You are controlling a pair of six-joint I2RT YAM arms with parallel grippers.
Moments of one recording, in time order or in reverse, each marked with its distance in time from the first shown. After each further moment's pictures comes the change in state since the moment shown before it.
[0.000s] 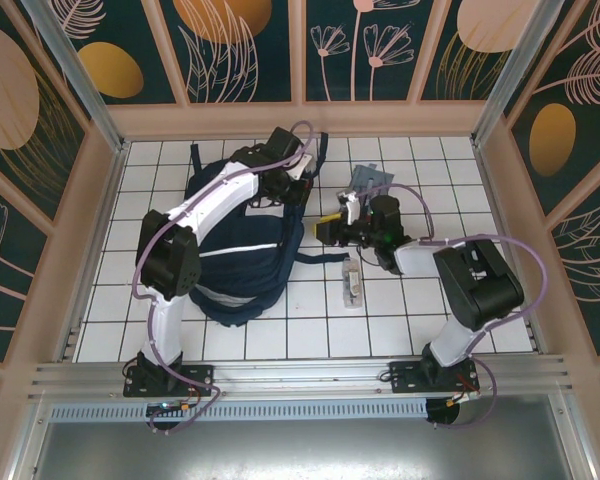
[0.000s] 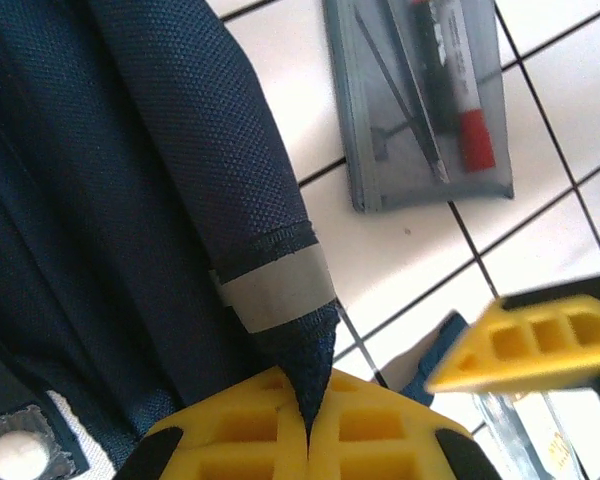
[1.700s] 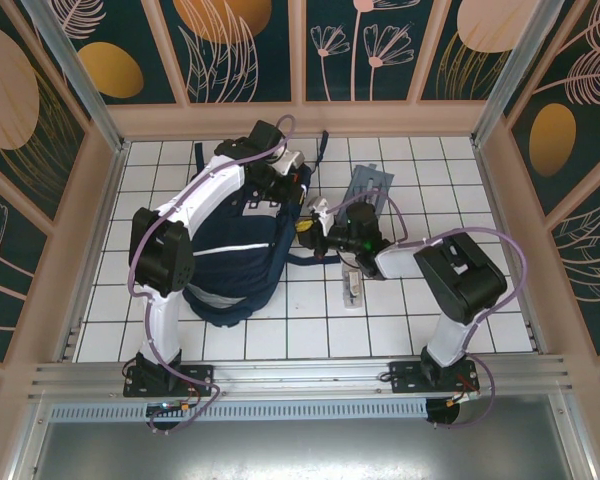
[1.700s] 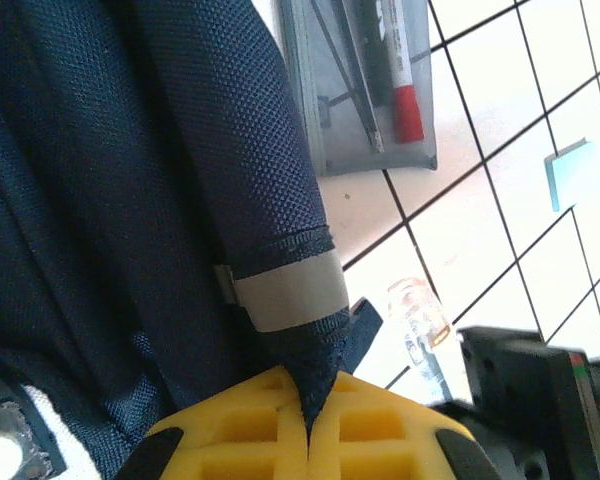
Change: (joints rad) left arm 0.079 0.003 0.023 -0.057 0.211 -0.031; right arm 0.169 0.045 0.011 0.113 0.082 -0.256
